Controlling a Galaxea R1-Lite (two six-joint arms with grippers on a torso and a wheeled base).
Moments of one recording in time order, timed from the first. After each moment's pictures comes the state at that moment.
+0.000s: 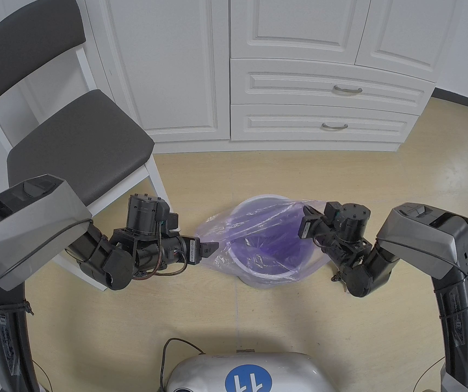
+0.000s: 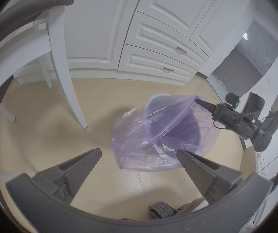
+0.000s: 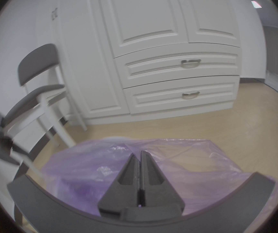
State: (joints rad) left arm -0.41 2.24 -1.01 -0.70 -0.13 -0.17; right arm 0.37 2.53 -1.13 -1.38 -0.13 0.14
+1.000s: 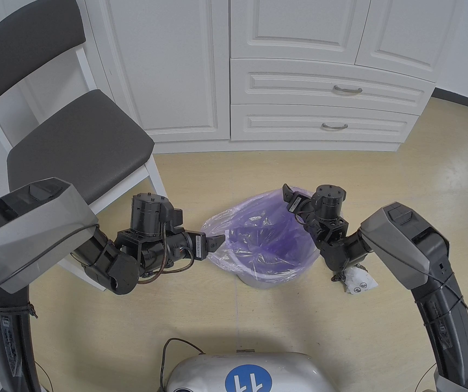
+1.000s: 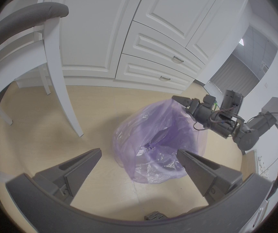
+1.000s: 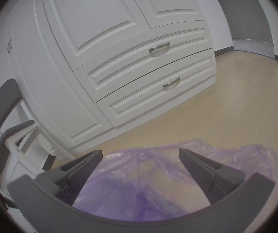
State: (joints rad) left arm -0.43 2.25 -1.00 -0.81 -0.12 -0.19; right arm 0.37 2.71 -1.67 -1.01 -0.30 0.47
